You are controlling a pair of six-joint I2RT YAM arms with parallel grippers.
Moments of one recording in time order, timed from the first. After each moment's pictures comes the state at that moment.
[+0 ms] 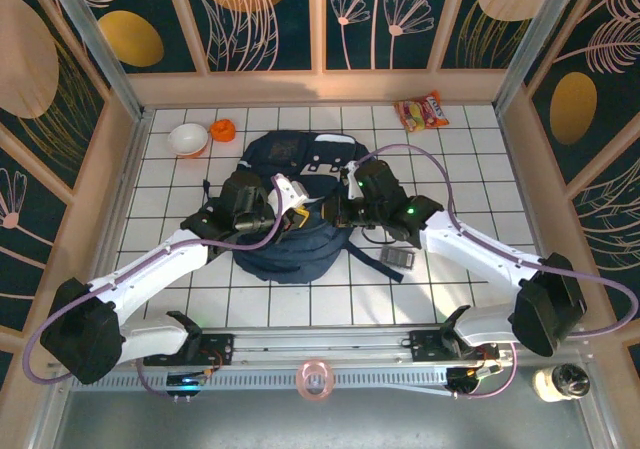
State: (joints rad) left arm -0.62 1.22 0.79 -0.14 0.40 0.22; right arm 0.76 1.32 0.98 -0.34 -0.25 0.67
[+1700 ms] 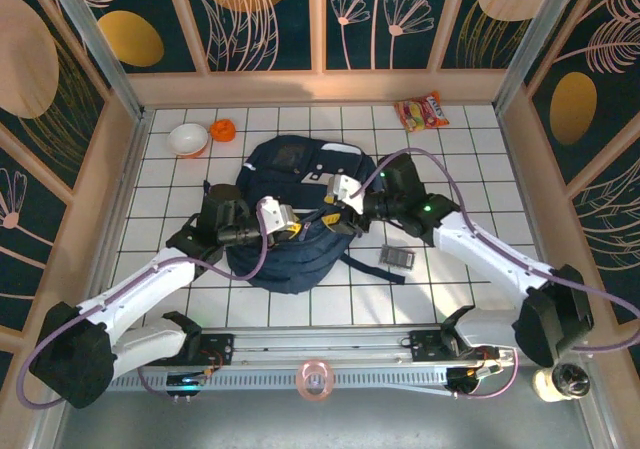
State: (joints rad) left arm -0.55 1.09 0.61 -0.01 0.62 0.51; right arm 0.64 1.28 0.93 -0.24 -0.65 -0.60
